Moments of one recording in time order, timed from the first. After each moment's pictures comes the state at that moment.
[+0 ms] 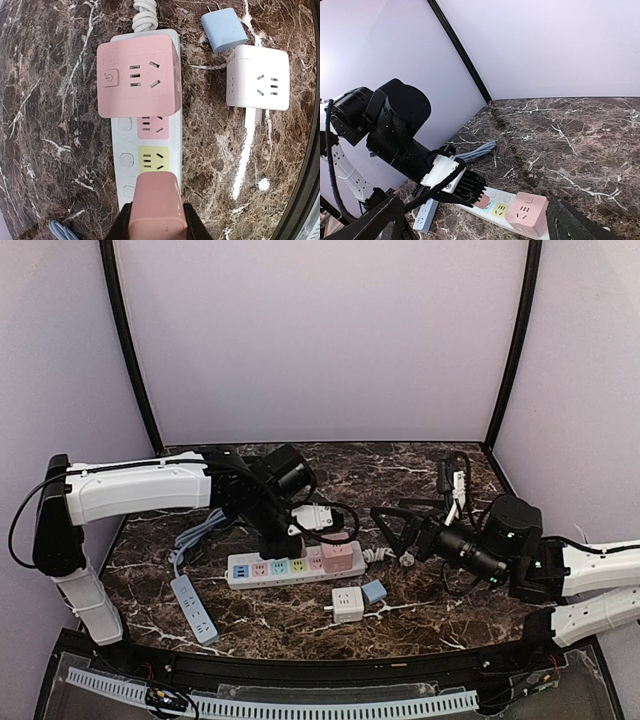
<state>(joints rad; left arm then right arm) -1.00 1.71 1.43 -0.88 -0.05 0.46 1.18 0.95 0.53 0.39 0.32 0.49</state>
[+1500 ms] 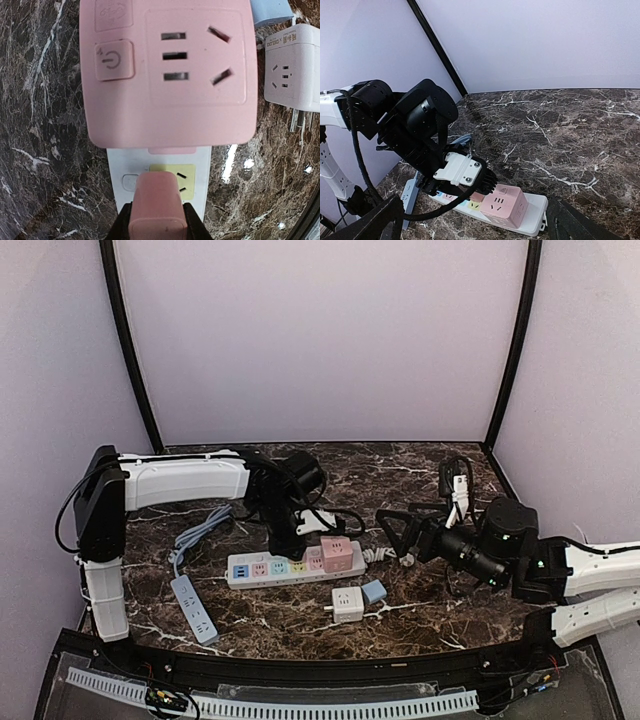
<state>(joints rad) -0.89 1.96 1.58 -0.96 0.04 0.54 1.18 0.91 0.52 0.27 0.42 0.50</state>
